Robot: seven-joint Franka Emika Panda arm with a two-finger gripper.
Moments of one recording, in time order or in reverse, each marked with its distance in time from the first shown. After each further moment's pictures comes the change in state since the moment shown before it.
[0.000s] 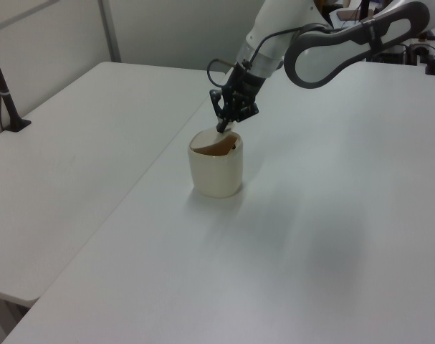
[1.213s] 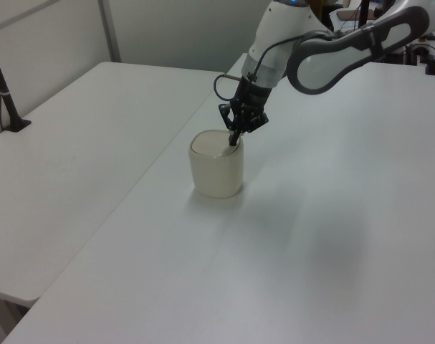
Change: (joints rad) arm -0.011 -0.019 0.000 -0.040 0.000 -0.090 -0.032
